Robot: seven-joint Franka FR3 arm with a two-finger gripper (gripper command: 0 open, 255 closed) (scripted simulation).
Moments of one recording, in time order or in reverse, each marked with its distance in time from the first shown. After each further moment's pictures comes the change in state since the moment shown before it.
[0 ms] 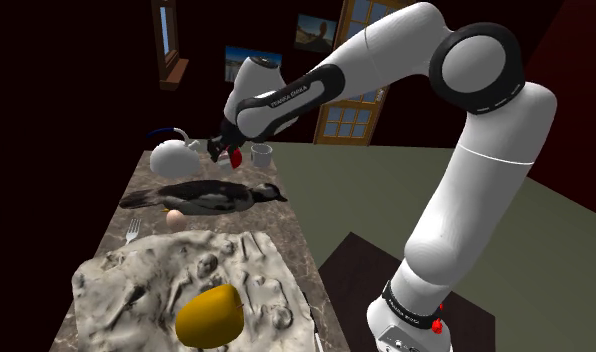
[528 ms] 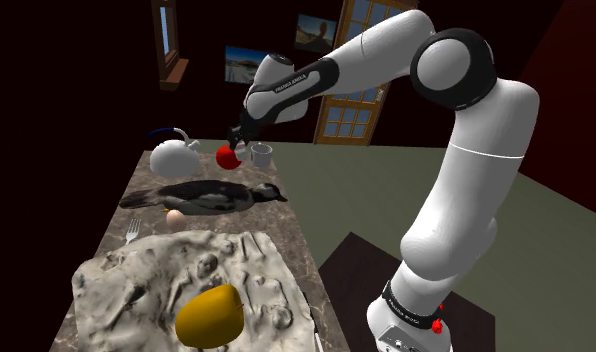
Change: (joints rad) arm -0.113 0.078 -0.040 0.103 0.109 -0.025 -0.246
